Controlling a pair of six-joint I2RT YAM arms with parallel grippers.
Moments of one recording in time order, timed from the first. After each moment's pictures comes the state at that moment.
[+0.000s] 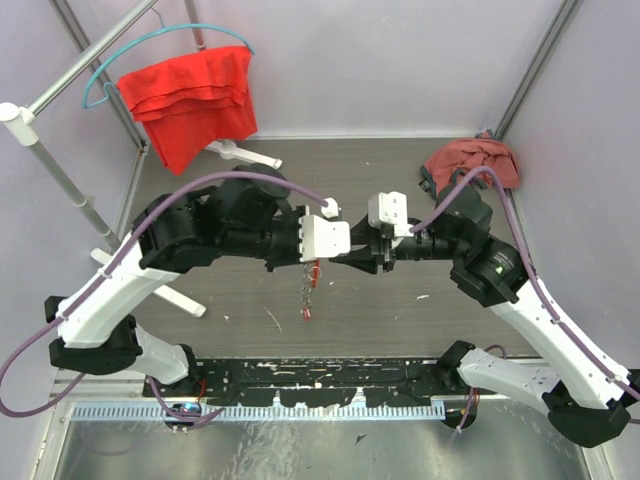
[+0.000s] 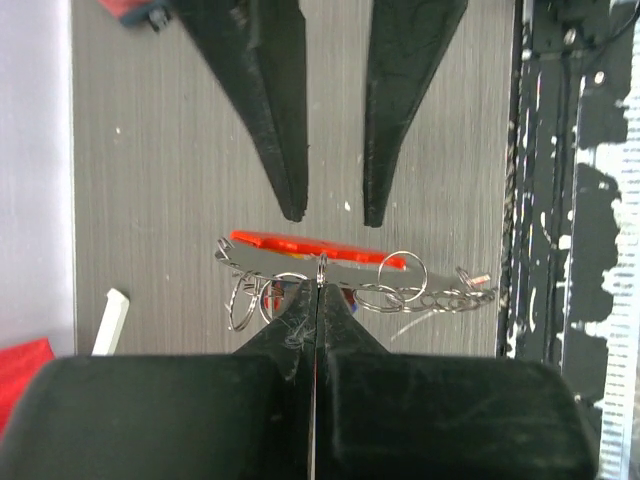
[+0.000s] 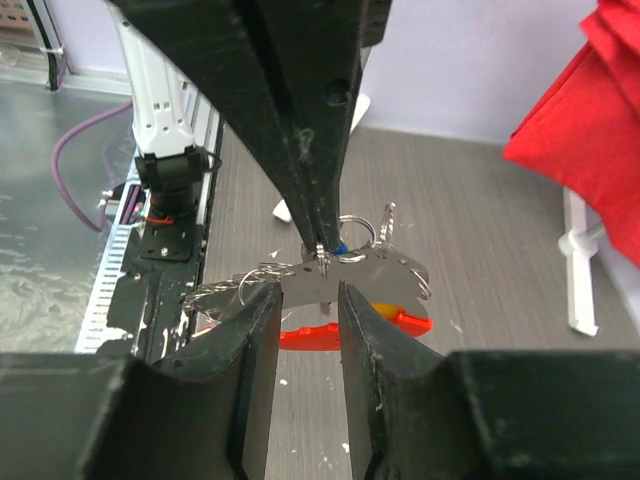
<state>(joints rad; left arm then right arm) -1.15 1.44 2.06 -1.26 0.09 0.53 0.73 0.94 1.24 -0.39 -0.78 -0.29</state>
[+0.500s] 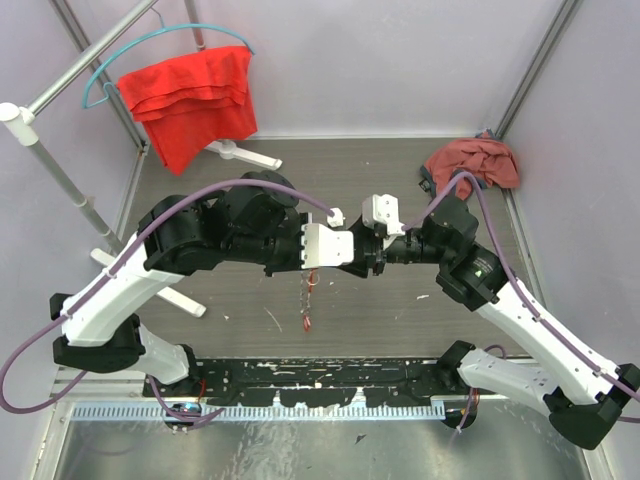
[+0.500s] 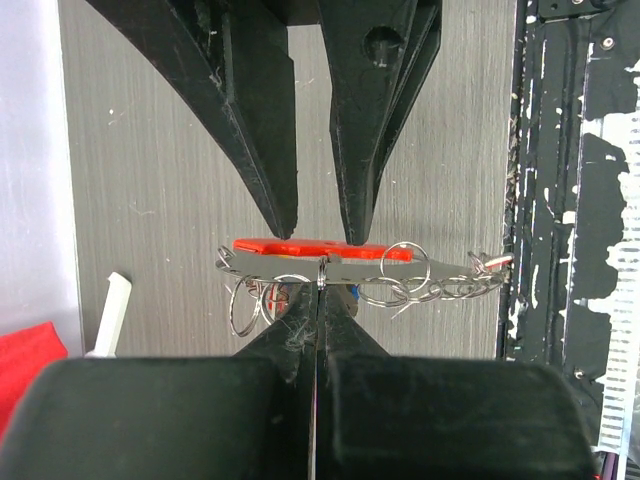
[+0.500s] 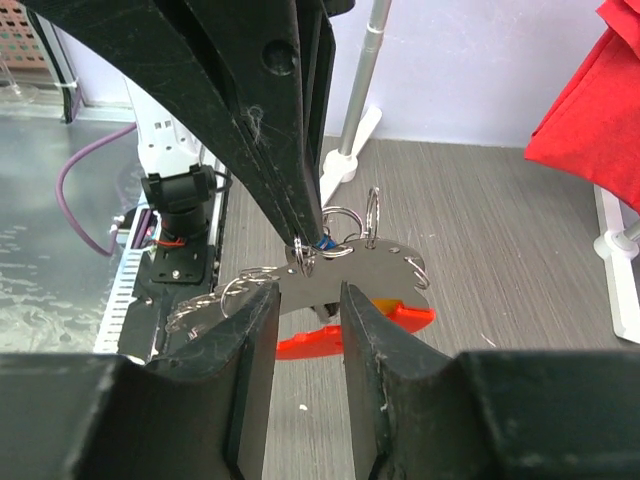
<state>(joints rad) -1.20 1.48 2.09 -1.35 0.00 0.54 0.73 0.93 1.07 -0.18 -0.79 -0.17</state>
